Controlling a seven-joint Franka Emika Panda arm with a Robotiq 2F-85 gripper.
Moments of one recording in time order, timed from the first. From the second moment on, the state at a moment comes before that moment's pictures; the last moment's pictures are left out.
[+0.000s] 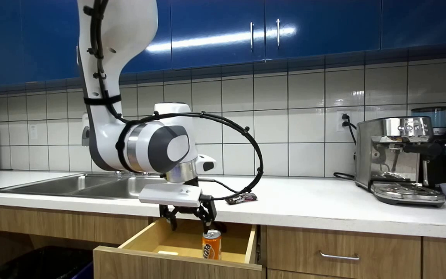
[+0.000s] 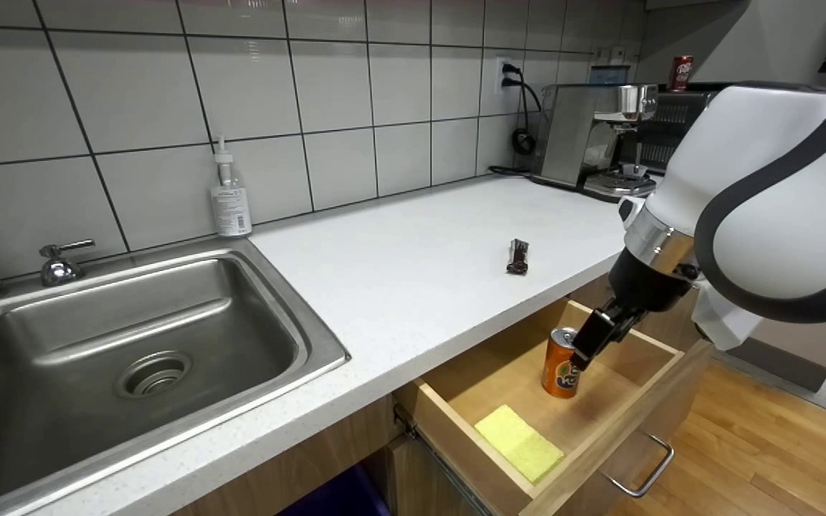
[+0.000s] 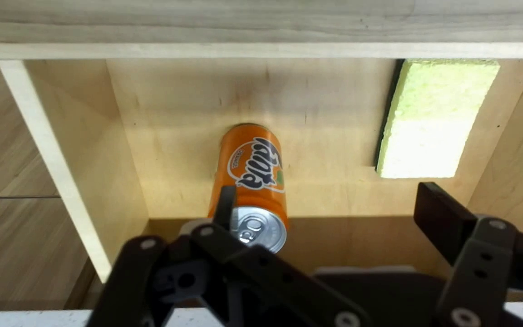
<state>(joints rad) -0.38 0.15 0.24 -2.67 -0.01 3.11 -0.19</state>
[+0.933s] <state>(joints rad) -0.41 0.05 0.38 -2.69 0.28 2.91 -0.28</state>
